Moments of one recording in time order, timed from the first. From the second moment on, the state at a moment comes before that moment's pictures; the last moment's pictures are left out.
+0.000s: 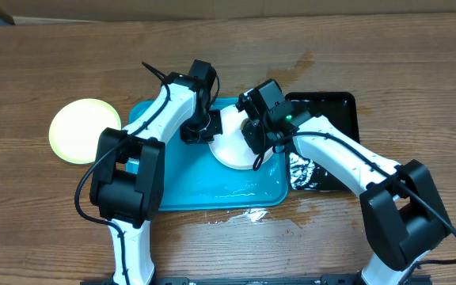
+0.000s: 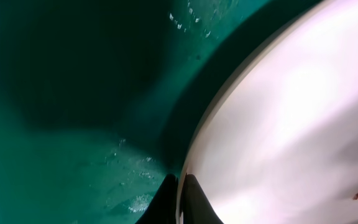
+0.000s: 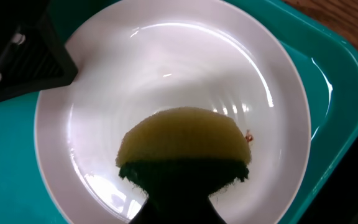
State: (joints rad) left arm -0.31 2.12 1.55 -0.98 0.15 -0.43; right arm 0.56 1.86 1.28 -0.55 -0.09 -0.01
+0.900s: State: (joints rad) left arm -0.31 2.12 1.55 -1.02 0.15 -0.41; right arm 0.56 1.88 1.25 -0.65 -0.05 -0.01
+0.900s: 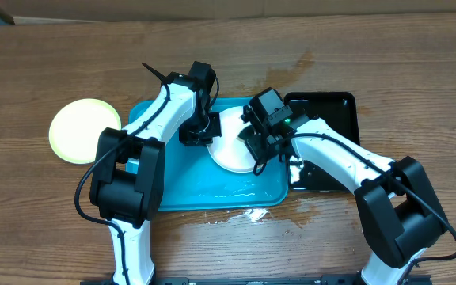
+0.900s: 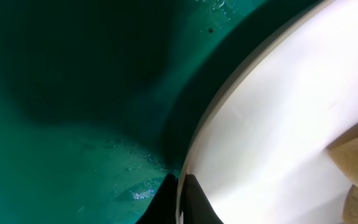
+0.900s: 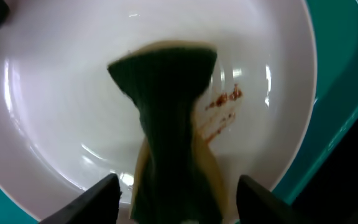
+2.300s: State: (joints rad) left arm -0.31 2.12 1.55 -1.02 0.15 -0.41; right arm 0.63 1.95 1.25 -0.66 -0.01 0.09
